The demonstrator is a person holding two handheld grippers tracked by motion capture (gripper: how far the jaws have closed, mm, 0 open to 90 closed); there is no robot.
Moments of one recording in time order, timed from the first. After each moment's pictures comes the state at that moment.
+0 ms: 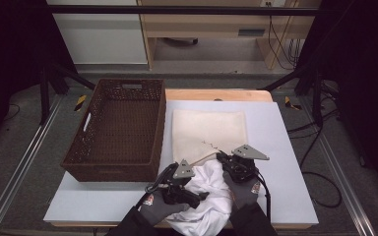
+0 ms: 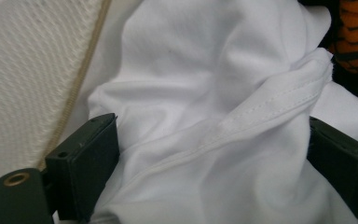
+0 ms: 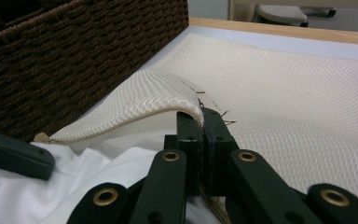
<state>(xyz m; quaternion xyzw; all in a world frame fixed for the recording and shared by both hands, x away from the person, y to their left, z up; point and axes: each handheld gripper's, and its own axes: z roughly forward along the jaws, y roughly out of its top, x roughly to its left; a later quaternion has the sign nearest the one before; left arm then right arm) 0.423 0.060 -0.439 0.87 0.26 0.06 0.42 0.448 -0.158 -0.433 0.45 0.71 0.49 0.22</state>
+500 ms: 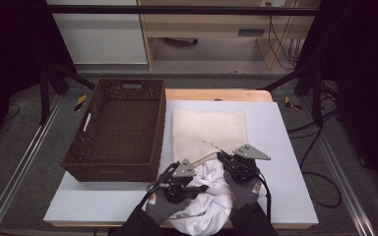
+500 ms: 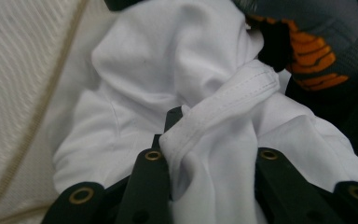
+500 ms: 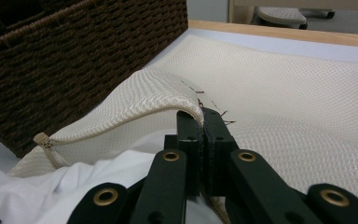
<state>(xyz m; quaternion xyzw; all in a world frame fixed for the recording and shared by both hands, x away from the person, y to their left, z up) 0.417 0.056 -0.417 0.86 0.24 0.04 0.45 0.447 -0.160 -0.430 0.45 0.71 0.49 0.22</state>
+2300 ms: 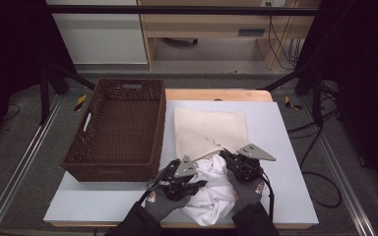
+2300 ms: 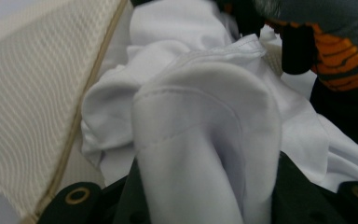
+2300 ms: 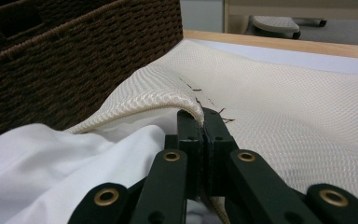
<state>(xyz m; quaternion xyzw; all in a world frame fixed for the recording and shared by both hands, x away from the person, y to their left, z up) 0.418 0.051 -0.406 0.86 0.23 0.10 0.44 0.444 -0.167 -0.424 0.45 0.70 0.50 0.24</state>
